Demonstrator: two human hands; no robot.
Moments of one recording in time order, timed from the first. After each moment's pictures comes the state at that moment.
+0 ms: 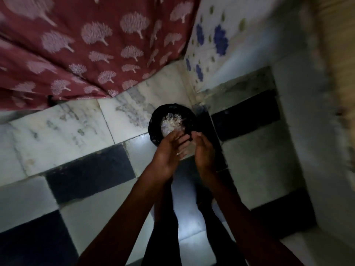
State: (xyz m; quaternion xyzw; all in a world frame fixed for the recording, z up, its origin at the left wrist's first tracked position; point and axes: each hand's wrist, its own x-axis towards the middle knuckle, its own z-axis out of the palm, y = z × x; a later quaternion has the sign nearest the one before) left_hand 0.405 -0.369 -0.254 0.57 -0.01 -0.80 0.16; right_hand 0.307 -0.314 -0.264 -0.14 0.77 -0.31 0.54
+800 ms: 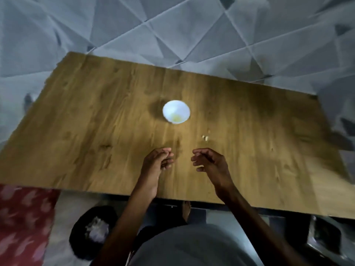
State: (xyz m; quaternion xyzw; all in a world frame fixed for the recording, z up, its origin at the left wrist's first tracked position) left_hand 0.087 -0.080 0.066 0.30 -0.53 -0.79 -0.07; right_hand 0.066 0.097 0.079 0.11 0.74 -0.65 0.16
